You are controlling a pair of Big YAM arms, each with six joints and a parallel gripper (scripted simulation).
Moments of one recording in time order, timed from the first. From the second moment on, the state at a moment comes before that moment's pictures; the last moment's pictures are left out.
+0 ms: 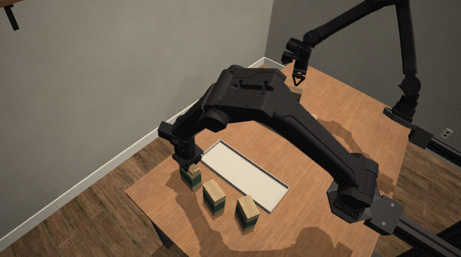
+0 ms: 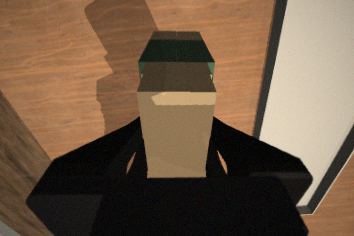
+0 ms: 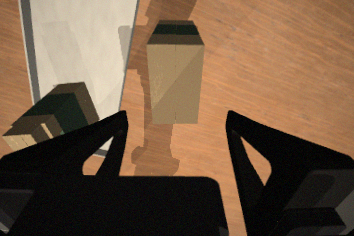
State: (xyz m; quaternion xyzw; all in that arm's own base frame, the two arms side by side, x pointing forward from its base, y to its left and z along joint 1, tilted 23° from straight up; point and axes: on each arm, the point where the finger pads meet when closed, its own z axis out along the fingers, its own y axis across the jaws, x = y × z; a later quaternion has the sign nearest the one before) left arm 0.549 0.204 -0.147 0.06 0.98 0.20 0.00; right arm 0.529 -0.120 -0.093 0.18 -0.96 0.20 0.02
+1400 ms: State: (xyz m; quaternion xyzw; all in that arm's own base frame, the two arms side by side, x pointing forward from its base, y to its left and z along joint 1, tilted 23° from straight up) left arm 0.538 0.201 -0.145 0.06 0.98 0.20 -0.01; right arm 0.529 -0.120 -0.093 0.18 -0.96 0.20 0.02
